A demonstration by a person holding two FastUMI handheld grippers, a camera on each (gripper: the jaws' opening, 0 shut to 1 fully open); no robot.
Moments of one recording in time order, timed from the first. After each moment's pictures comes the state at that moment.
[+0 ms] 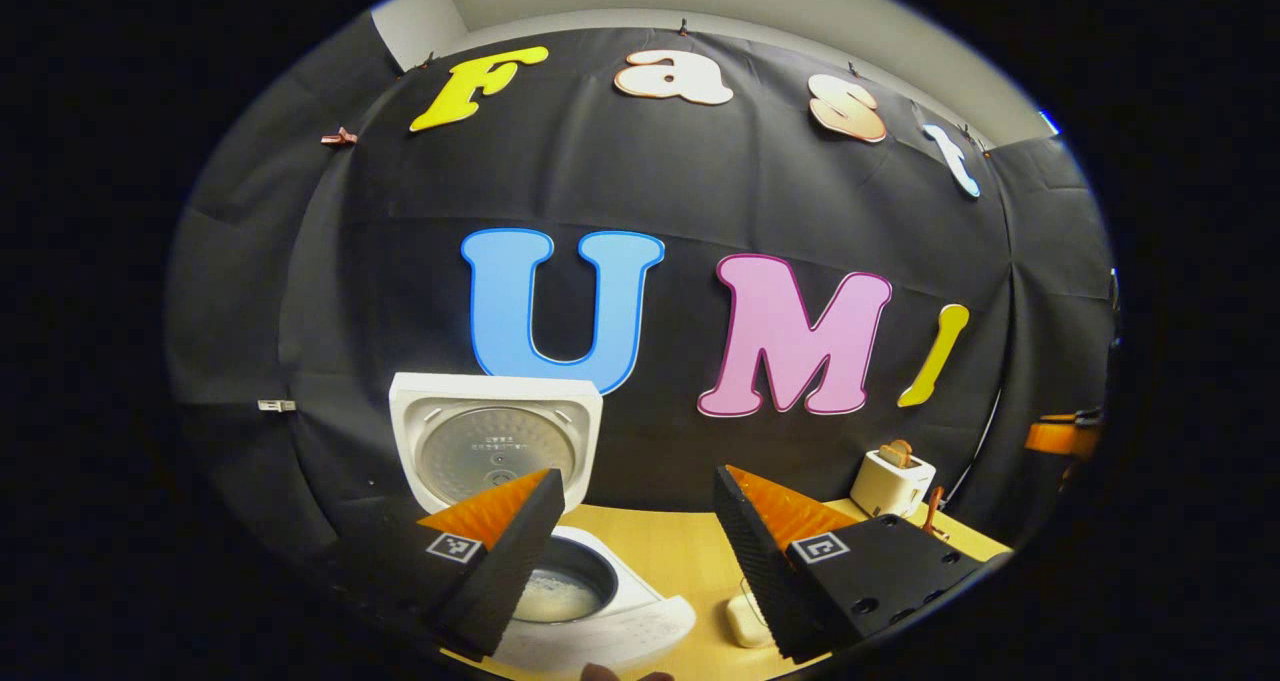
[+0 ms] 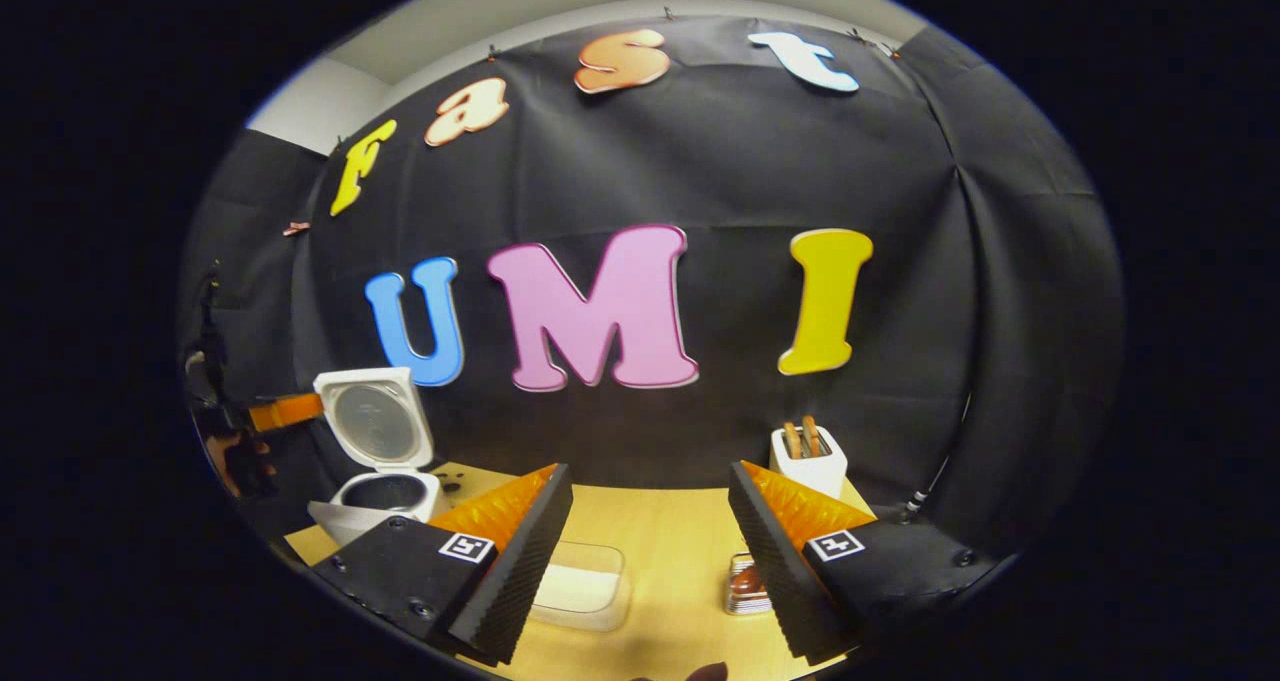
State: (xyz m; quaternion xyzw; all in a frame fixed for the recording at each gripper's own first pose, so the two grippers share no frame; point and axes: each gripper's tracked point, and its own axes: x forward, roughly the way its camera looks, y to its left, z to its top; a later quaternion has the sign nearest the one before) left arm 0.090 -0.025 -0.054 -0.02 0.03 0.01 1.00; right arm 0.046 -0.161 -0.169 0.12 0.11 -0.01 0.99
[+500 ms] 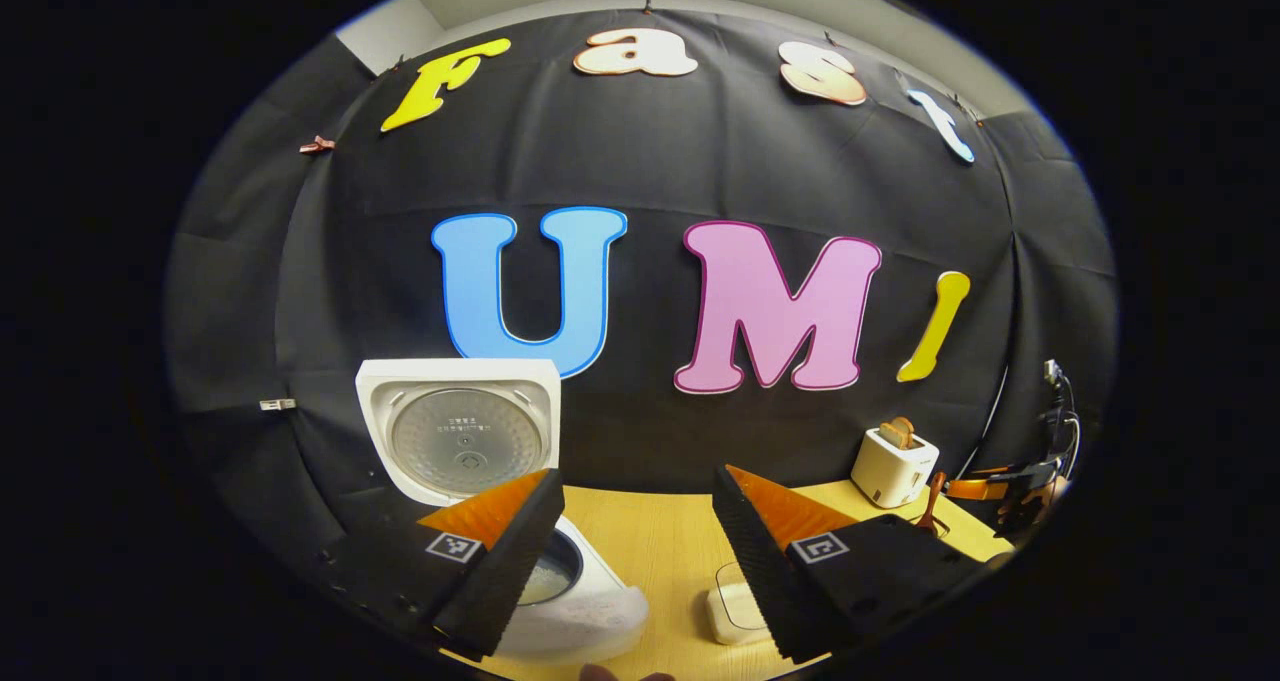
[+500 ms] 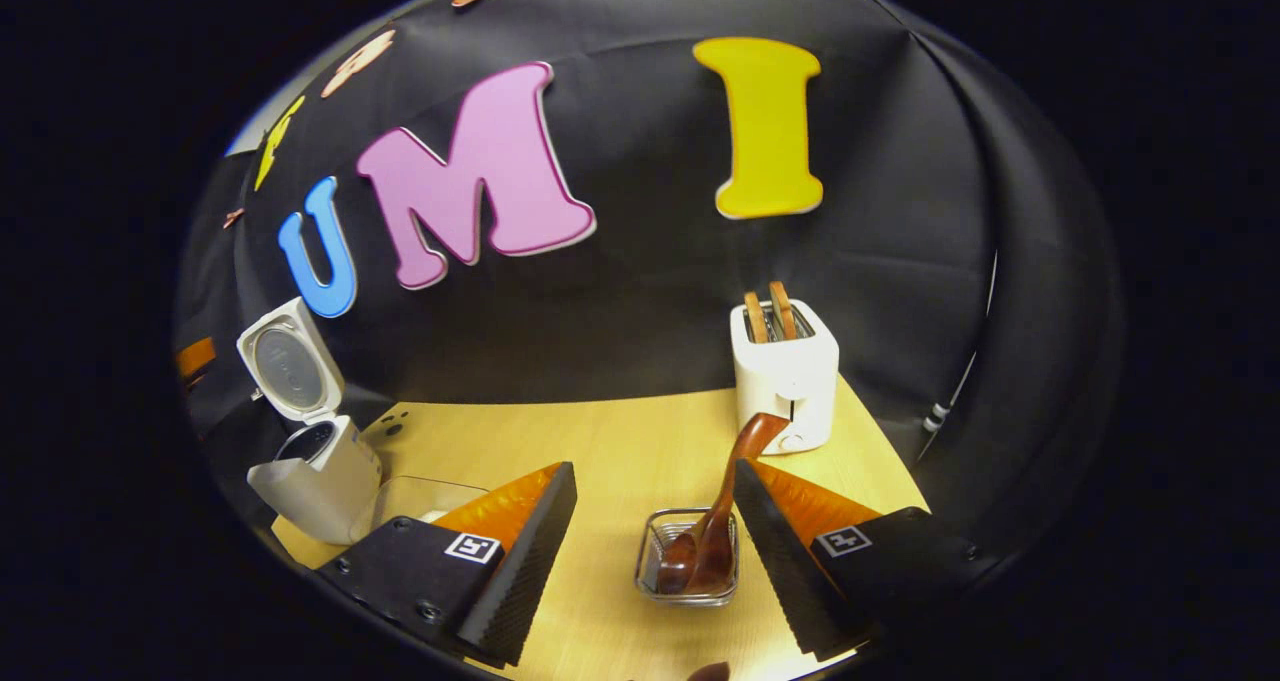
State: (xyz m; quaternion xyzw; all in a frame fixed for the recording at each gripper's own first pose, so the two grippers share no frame) left arm 0.110 -0.073 -0.071 0.01 0.07 0.03 1.00; right arm 0.130 -0.228 -0.364 0.19 0.26 -0.02 0.95
